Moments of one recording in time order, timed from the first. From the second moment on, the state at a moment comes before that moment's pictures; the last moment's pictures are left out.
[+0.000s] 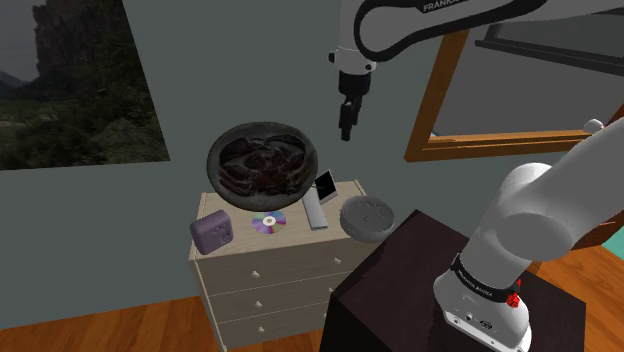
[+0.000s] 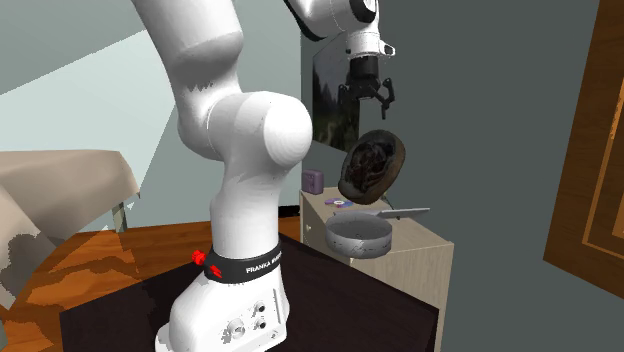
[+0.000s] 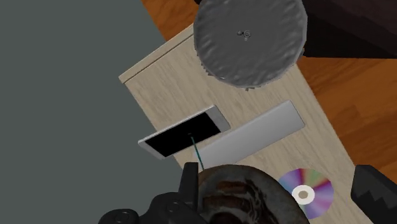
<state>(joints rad) 0.11 -0.42 0.04 -2.32 -0.09 1.89 -0.27</state>
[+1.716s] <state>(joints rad) 0.31 0.40 0.19 -1.77 -0.10 2.14 -0.65</state>
